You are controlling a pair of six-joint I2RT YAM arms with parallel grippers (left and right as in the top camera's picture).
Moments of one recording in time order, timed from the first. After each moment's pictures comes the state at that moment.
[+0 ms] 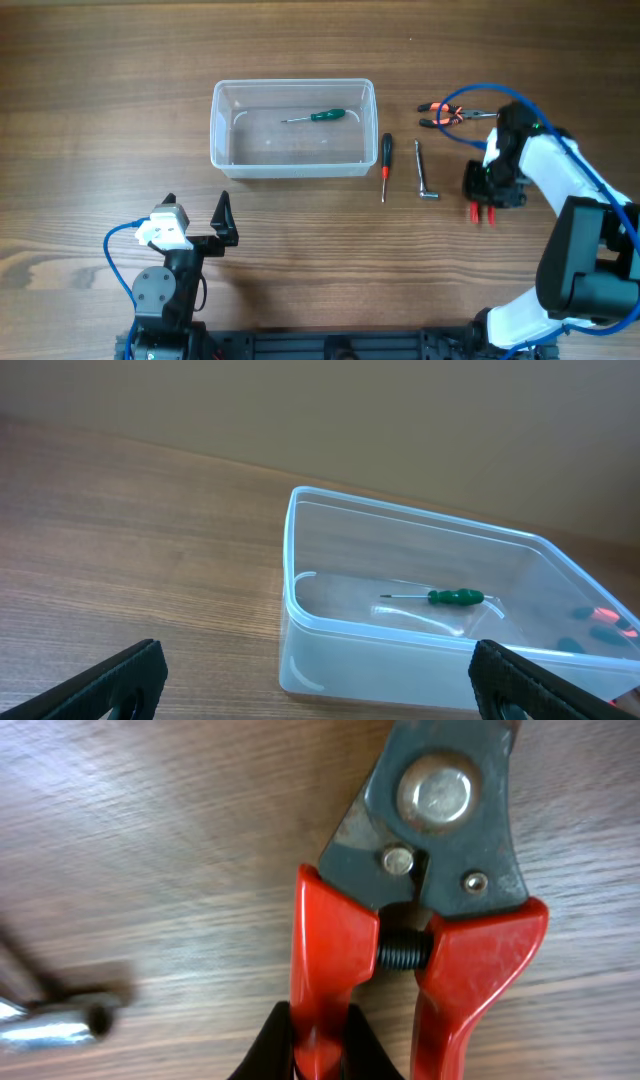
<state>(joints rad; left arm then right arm) -0.07 0.04 0.04 -0.14 0.01 -0.26 -0.14 1.76 1.05 -0.89 -0.05 0.13</state>
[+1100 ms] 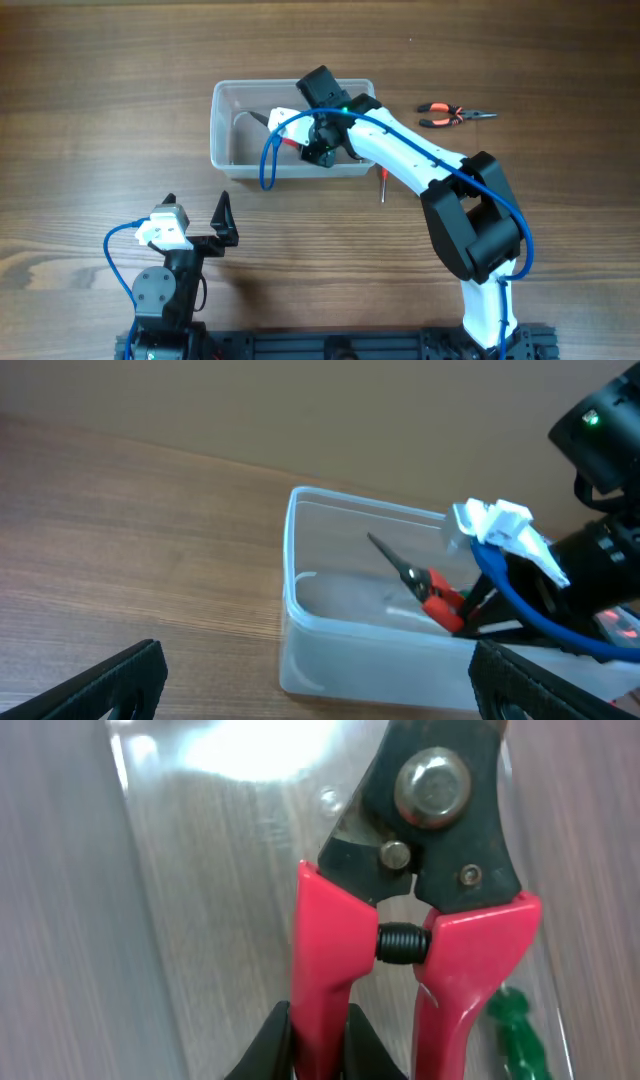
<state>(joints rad) -0.07 0.04 0.04 -0.14 0.01 -0.26 0.61 2.12 1.55 -0.59 -0.20 -0.74</state>
